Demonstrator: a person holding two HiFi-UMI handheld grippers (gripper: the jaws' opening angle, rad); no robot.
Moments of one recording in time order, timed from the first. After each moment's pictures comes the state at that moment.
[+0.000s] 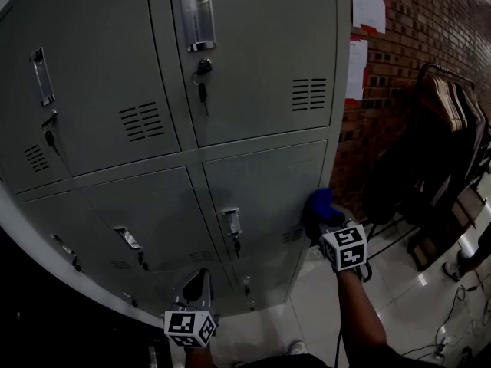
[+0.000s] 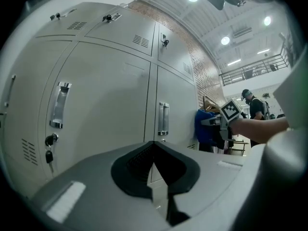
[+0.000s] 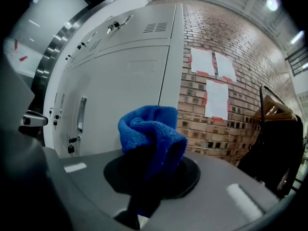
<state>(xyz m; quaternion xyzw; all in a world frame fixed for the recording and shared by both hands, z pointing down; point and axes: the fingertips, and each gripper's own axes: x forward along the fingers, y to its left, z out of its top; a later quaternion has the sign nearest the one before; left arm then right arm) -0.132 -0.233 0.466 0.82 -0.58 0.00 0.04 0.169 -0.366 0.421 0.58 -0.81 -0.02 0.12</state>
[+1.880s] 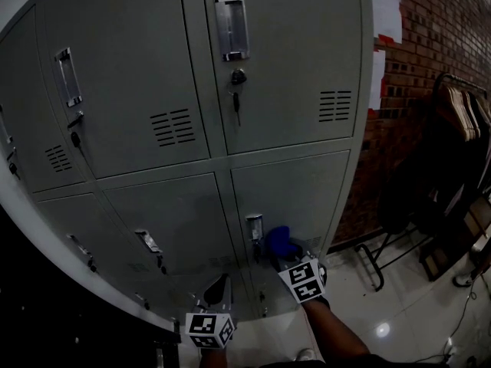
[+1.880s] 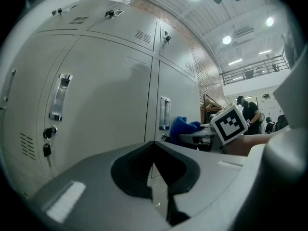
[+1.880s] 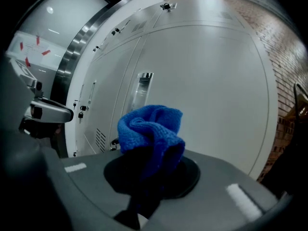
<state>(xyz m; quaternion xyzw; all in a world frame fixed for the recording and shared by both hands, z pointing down) -0.132 -0.237 0.482 0.82 -0.57 0.00 0.06 -0.006 -0.339 0.488 0.47 -0.87 -0.04 0.16</state>
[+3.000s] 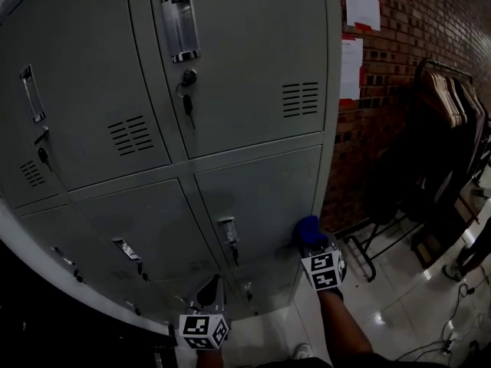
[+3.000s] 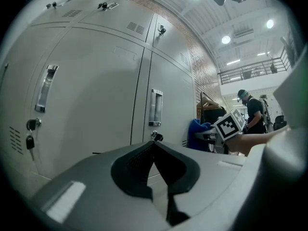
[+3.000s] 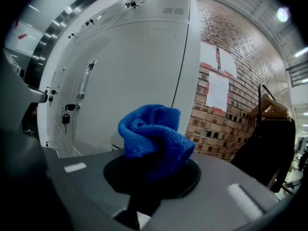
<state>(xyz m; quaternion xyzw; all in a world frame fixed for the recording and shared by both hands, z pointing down) -0.099 -0.250 0.494 0.83 -0.56 0.01 0.07 0.148 -0.365 0.505 0.60 -0.78 -0.03 0.18</state>
